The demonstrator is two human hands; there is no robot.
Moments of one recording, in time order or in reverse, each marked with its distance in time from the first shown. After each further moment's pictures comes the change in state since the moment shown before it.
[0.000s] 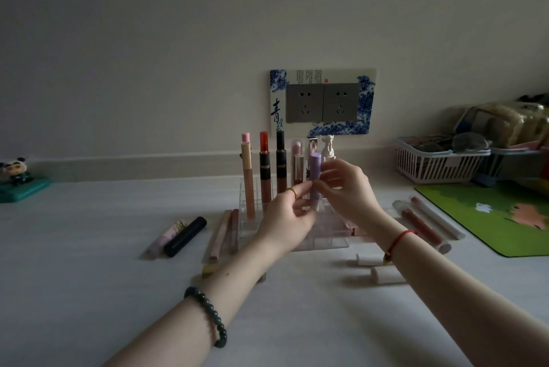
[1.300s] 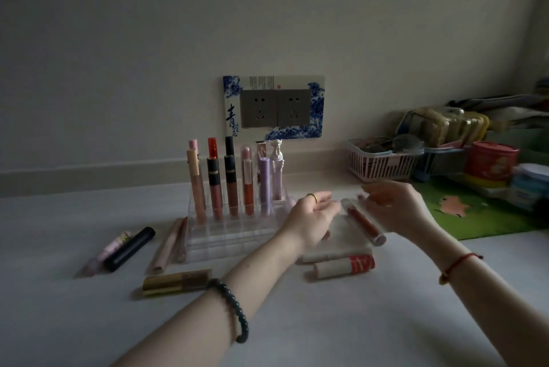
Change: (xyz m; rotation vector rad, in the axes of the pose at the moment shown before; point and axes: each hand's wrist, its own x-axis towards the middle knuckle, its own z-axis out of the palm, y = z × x) left_hand 0.012 0.041 0.092 -0.207 -0.207 -0.261; right_hand -0.039 0.048 -0.132 -0.383 0.135 0.273
